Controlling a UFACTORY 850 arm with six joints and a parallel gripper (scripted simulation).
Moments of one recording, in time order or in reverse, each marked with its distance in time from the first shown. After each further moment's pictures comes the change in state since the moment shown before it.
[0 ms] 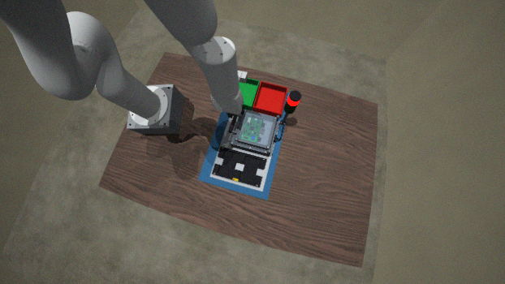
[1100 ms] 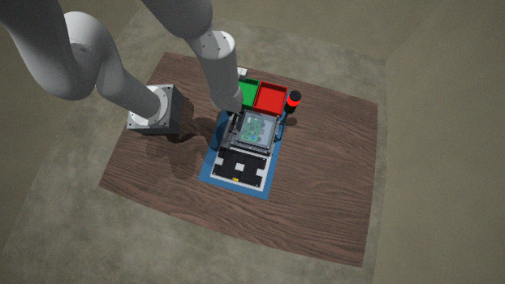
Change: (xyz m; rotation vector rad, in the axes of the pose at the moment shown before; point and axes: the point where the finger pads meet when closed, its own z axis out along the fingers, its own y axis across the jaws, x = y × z) arm 0.000 0.000 -0.015 0.000 0.000 0.002
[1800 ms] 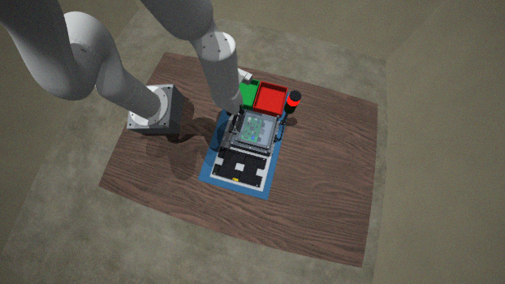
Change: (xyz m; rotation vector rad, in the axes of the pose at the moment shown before) arm 0.000 0.000 0.000 0.011 0.010 0.262
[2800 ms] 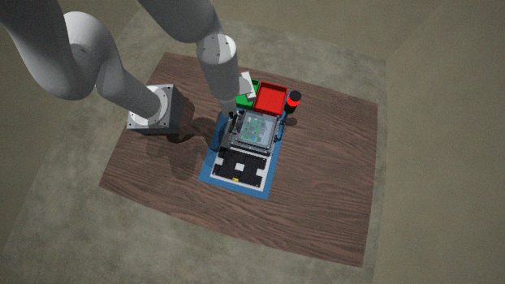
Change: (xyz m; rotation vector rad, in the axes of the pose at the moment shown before) arm 0.000 0.000 0.000 0.024 0.011 0.800
